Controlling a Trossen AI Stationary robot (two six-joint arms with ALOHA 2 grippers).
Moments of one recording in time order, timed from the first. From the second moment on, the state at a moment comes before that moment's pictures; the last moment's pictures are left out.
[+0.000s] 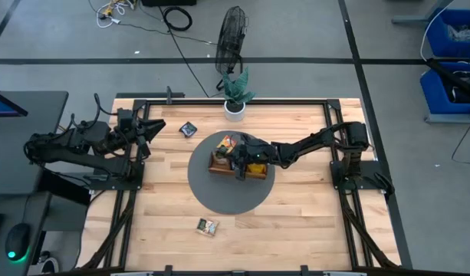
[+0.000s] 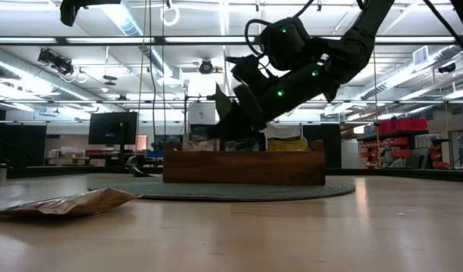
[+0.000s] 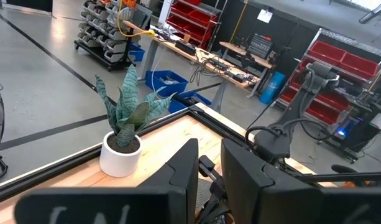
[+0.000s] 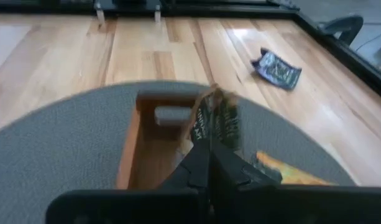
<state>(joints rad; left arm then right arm) -0.12 0.48 0.79 -0.42 -0.64 -0.46 -0.07 1.91 0.91 0.57 0.09 -0.05</state>
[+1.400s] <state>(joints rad) -0.01 0.62 0.79 -0.43 -0.62 -0.56 -0.12 1.39 0.94 0.11 0.09 0.25</state>
